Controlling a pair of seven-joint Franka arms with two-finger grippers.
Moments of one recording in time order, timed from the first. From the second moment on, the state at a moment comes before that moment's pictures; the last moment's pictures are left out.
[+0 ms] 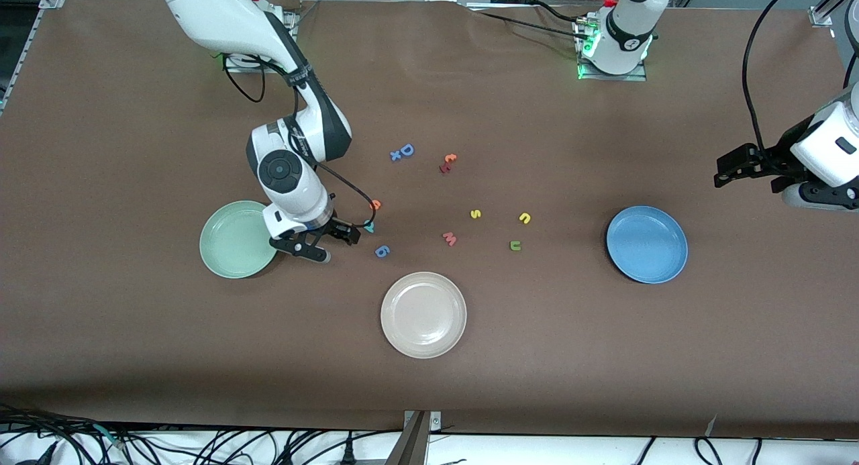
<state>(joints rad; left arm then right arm) -0.21 0.13 0.22 -1.54 -0.06 1.62 0.09 0.58 0.59 -0.11 -1.83 0.08 2.46 0.71</state>
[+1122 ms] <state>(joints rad) -0.29 0.54 0.15 -1.56 -0.16 1.87 -0.10 0.58 0.61 -0.09 -1.88 0.08 2.52 0.69</state>
